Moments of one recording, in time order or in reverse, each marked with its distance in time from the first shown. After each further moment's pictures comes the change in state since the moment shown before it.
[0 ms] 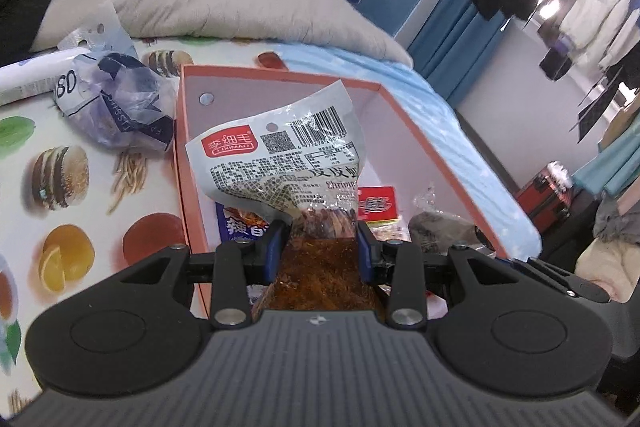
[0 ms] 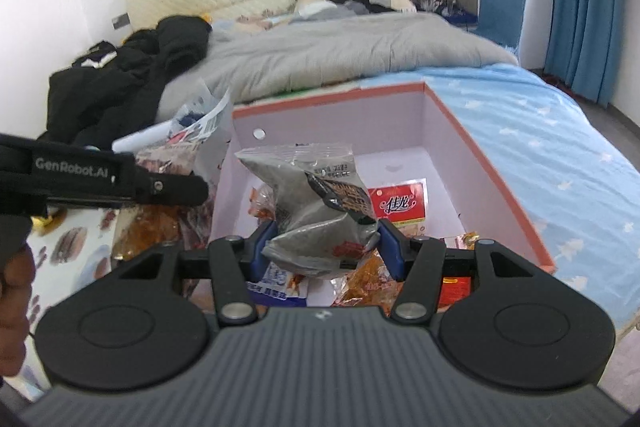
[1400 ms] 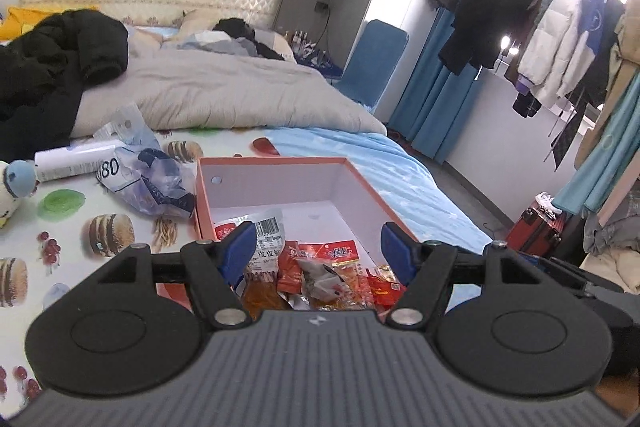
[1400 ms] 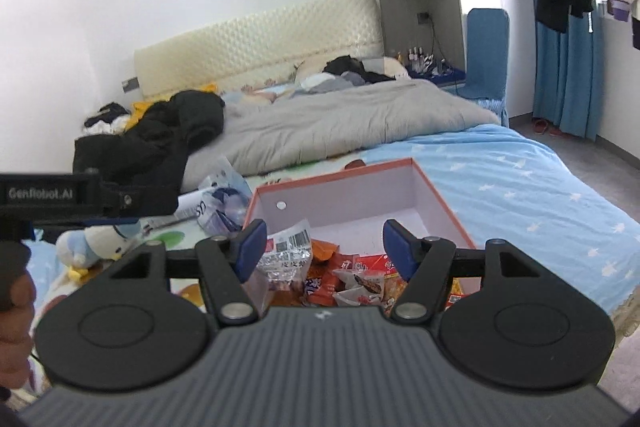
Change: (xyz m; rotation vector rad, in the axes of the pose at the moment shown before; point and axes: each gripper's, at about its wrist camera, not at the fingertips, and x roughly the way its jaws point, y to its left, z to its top) left arm -0.181 -0.059 -0.037 0.101 -0.245 0.016; right arm -0.127 0.015 0.016 0.051 -0.208 0.004
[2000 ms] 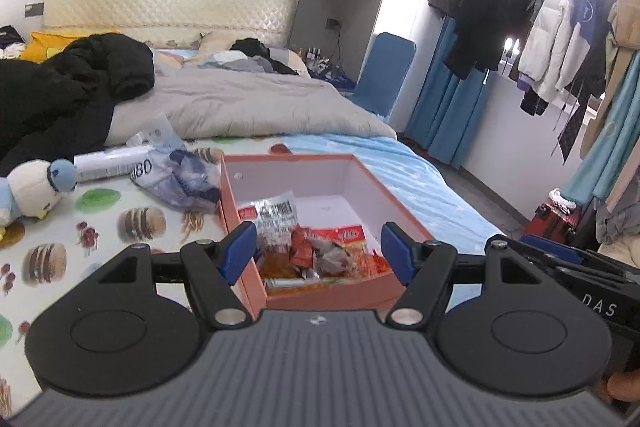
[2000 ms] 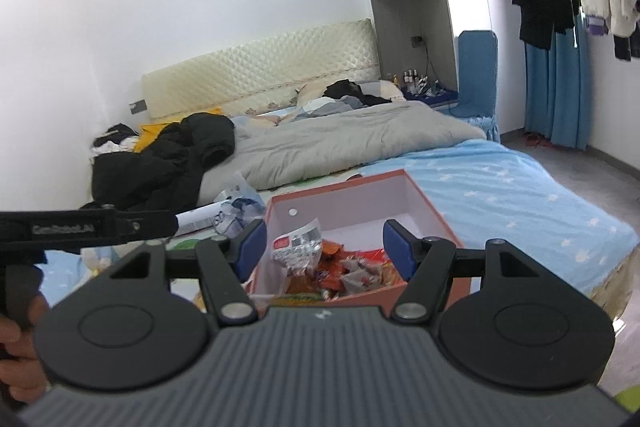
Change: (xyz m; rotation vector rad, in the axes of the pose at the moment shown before) left arm -0.087 -0.032 -0.054 0.039 -0.044 0.071; right arm -0.085 0.011 -0.022 0.017 -0.068 0.002
